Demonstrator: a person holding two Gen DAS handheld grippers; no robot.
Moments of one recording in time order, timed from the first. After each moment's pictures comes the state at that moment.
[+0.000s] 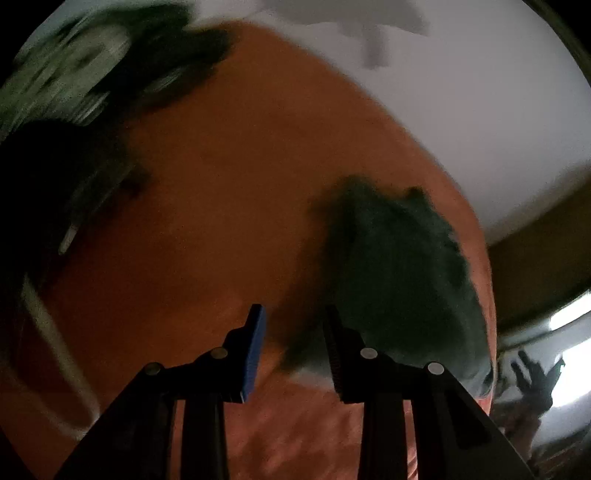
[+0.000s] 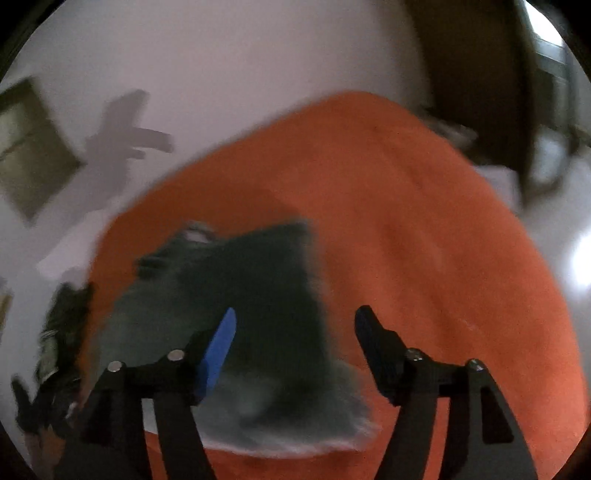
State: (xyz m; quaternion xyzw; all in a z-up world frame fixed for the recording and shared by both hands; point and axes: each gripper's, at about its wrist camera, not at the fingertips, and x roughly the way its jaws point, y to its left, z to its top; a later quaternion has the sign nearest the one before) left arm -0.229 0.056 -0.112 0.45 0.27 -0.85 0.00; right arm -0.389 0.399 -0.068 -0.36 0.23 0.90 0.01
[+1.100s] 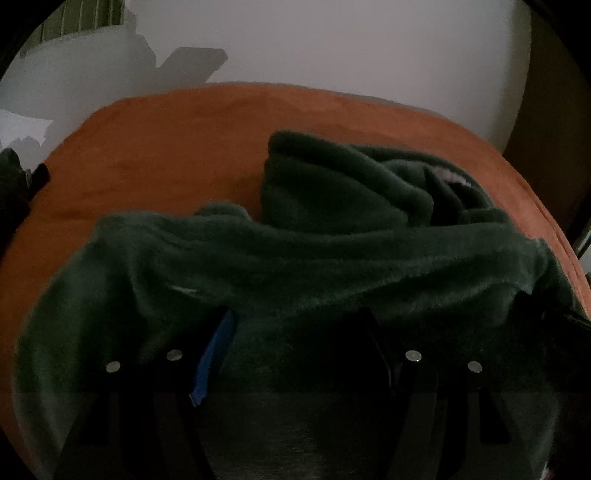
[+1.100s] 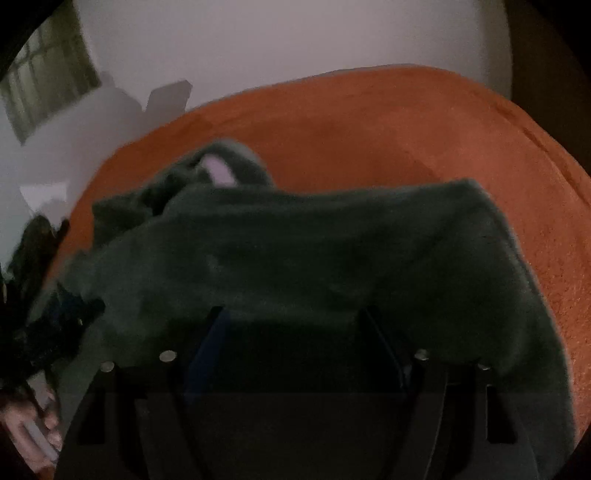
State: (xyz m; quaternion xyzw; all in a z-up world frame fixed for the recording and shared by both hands) left arm -0.403 0.244 -0.198 0.41 0.02 -0.91 0.00; right arm -0.557 0.286 -0.210 -0.42 0.13 0.90 -0.01
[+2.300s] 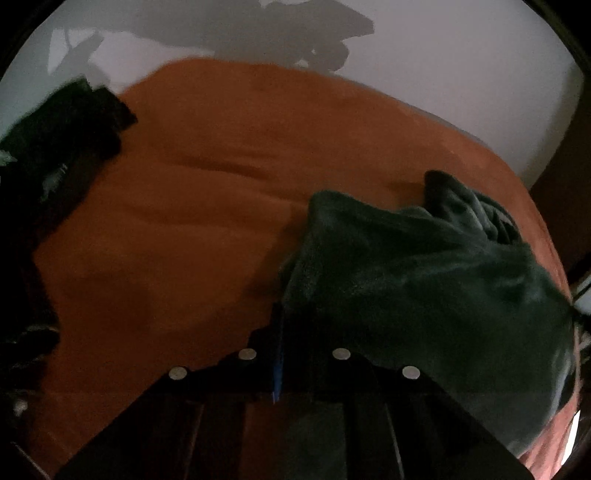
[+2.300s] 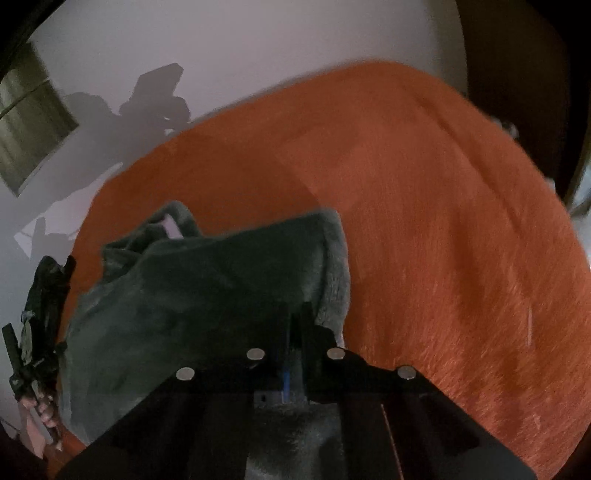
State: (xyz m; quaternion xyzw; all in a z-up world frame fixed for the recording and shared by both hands) left arm -0.305 0.066 -0.158 0.45 0.09 -0.89 0.05; right arm -0.512 0.371 -0.161 -0.43 0.19 0.88 0.01
